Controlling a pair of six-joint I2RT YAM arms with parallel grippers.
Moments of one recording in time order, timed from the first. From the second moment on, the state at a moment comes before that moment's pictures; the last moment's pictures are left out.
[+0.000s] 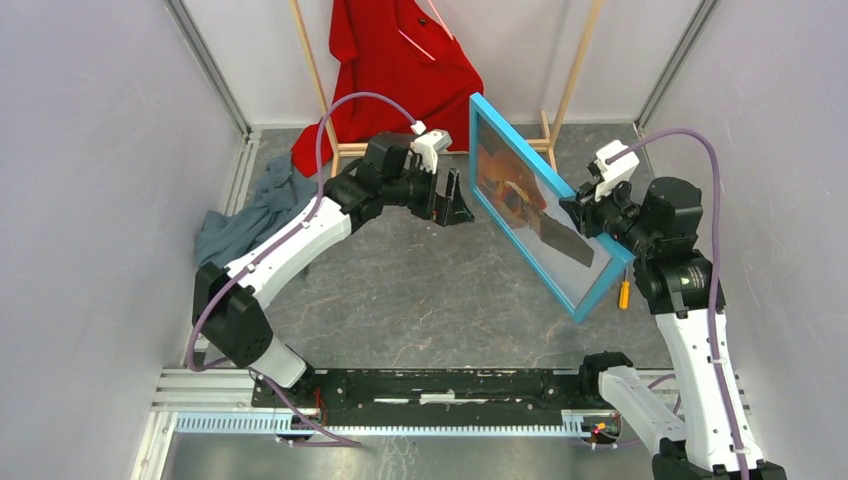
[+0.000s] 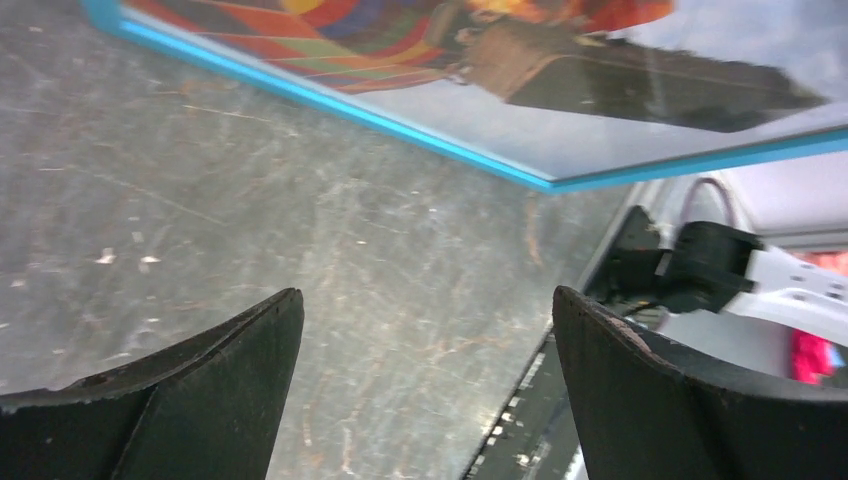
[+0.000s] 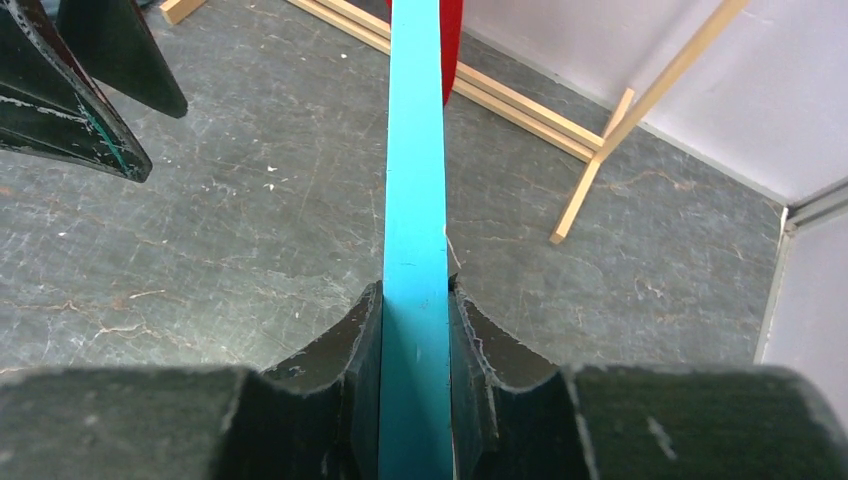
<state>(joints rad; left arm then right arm) -0.63 1.55 1.39 -0.41 0.45 -0.27 0.11 0.82 1.13 -0.58 -0.36 -0.24</state>
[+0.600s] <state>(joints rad) -0.59 1.58 1.41 -0.19 0.64 -0.71 0.21 0.87 1.11 -0.52 -0.33 -0.24</state>
